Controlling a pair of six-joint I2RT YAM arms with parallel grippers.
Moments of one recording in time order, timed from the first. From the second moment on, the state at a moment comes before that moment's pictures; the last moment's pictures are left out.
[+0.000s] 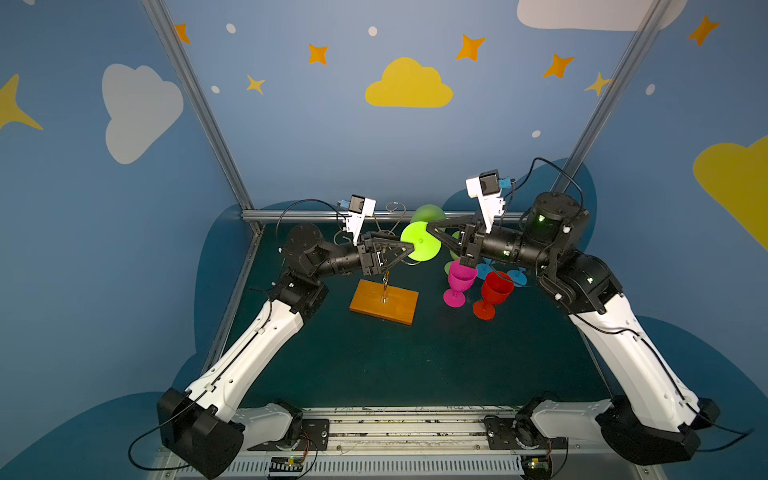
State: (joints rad) left arm -0.46 1.25 1.22 0.28 0.91 -0.83; right arm 0.69 1.29 1.75 -0.52 -0.53 0.30
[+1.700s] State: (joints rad) left arm -0.43 1.23 1.27 0.43 0.96 -1.30; right arm 0.77 1.04 1.28 -0.19 -0.26 -0.36
